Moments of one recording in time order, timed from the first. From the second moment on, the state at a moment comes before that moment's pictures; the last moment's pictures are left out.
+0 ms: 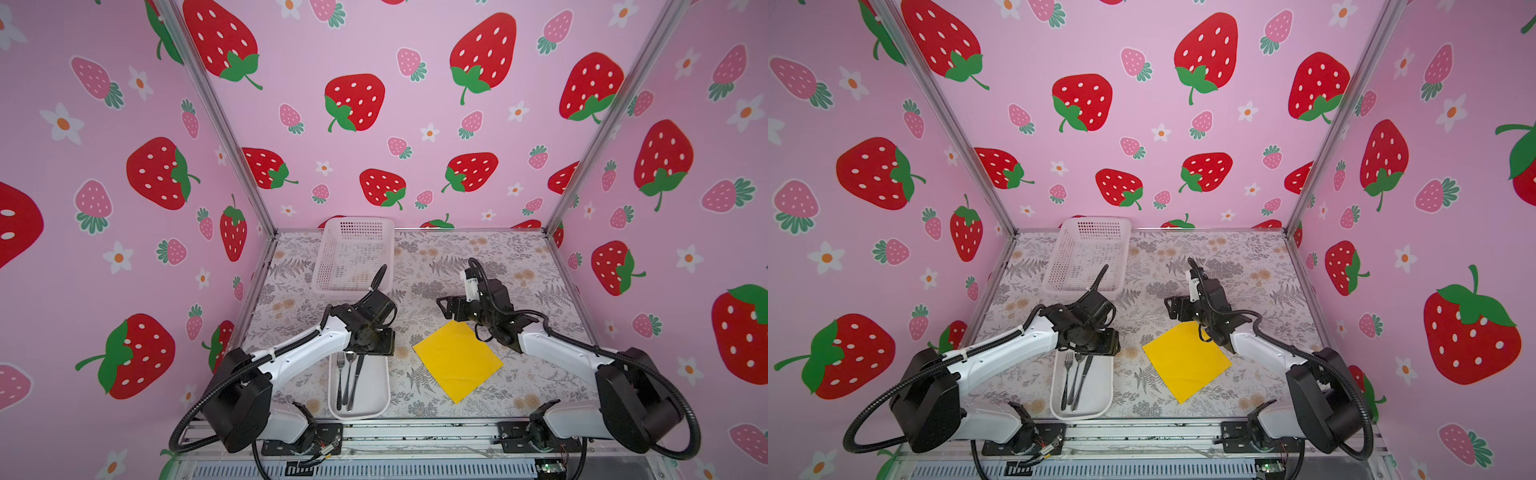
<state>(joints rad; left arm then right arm) -0.70 1.43 0.95 -0.79 0.10 -0.60 0.61 1.33 0.63 0.12 -0.16 0.43</state>
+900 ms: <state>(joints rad) -0.68 1.70 1.18 -0.78 -0.04 -0.36 0.61 1.17 0.37 0.09 -0.13 0.64</state>
